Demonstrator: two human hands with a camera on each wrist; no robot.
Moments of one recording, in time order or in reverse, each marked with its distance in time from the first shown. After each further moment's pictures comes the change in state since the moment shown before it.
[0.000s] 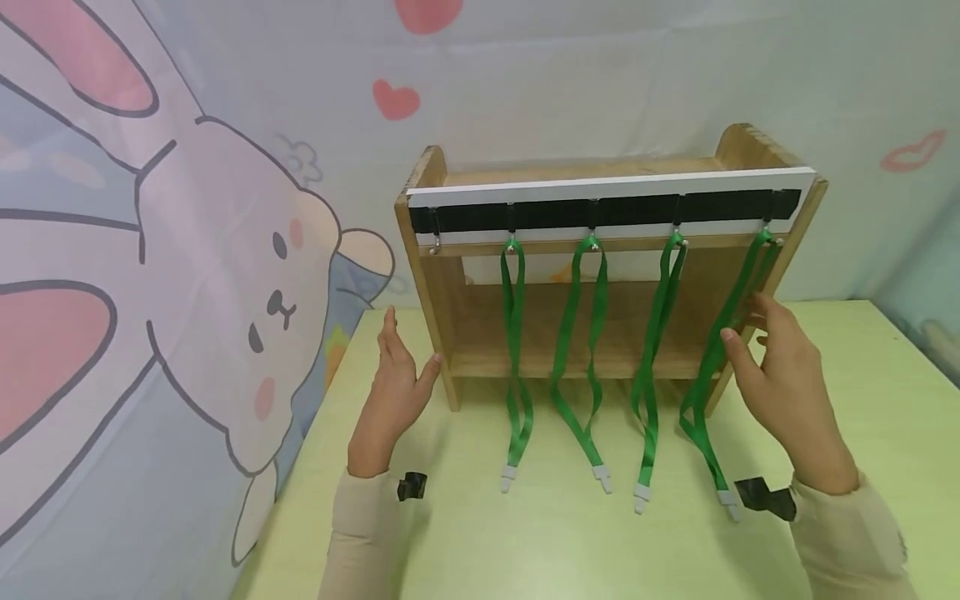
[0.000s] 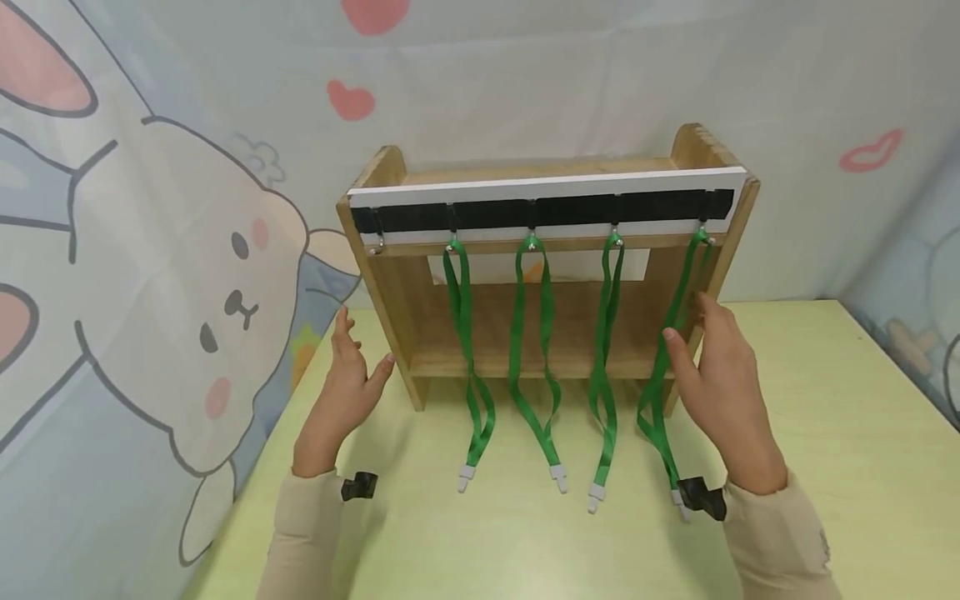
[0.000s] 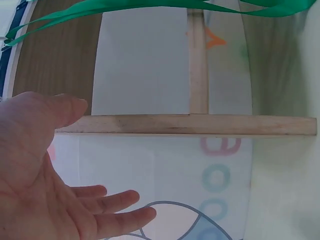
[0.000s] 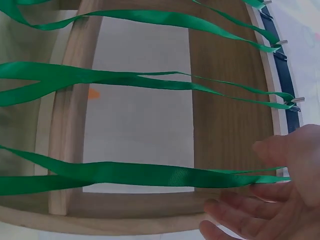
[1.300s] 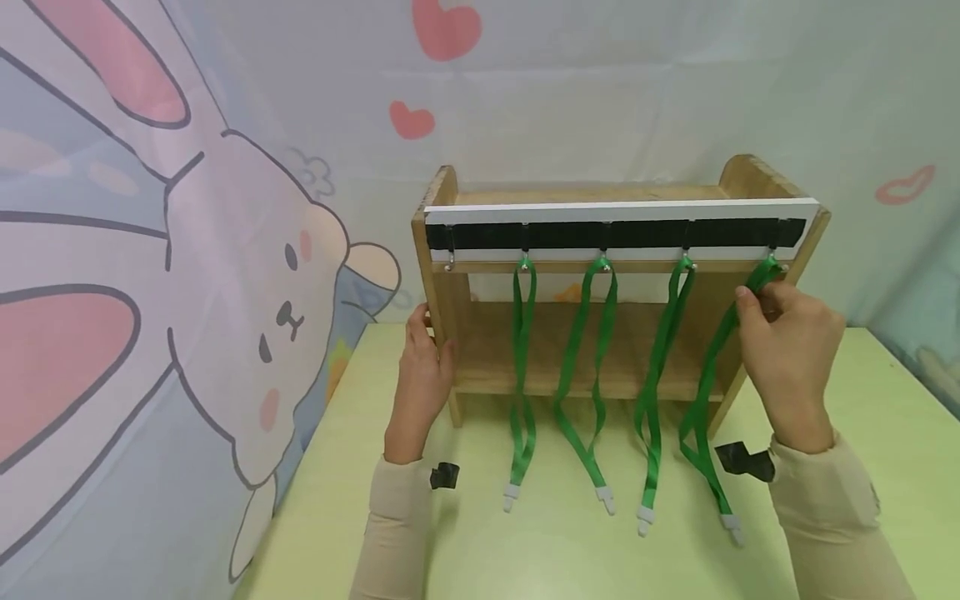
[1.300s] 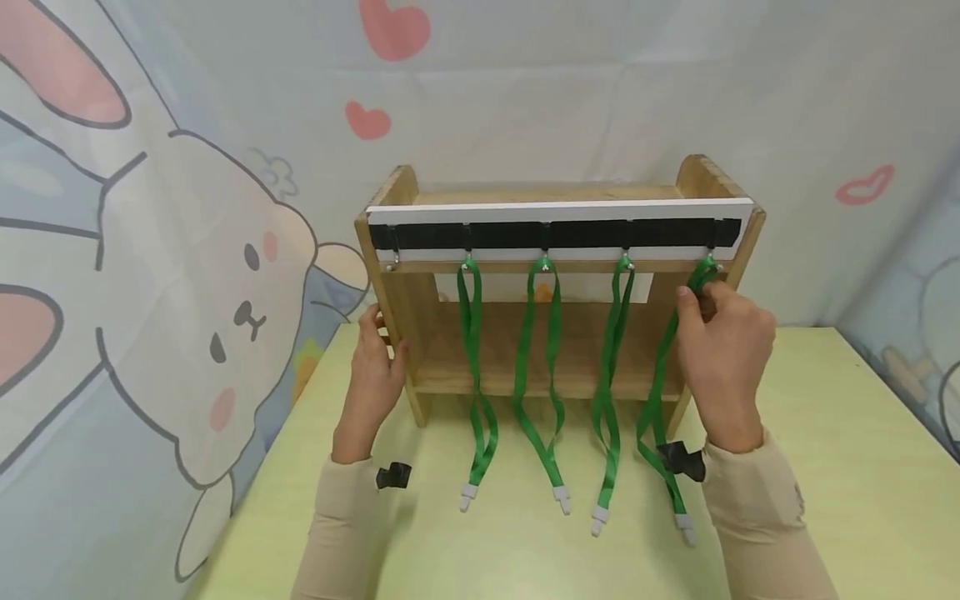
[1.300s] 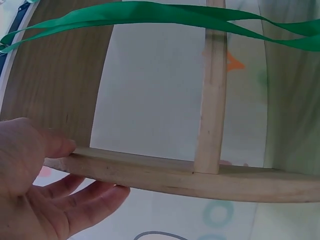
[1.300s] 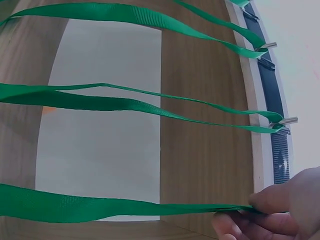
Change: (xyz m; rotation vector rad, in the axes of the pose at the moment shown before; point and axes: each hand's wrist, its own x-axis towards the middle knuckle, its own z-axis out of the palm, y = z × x) left_hand 0.037 0.008 0.025 -0.019 0.311 0.241; right_hand 0.054 -0.038 0.003 -0.144 0.385 0.109
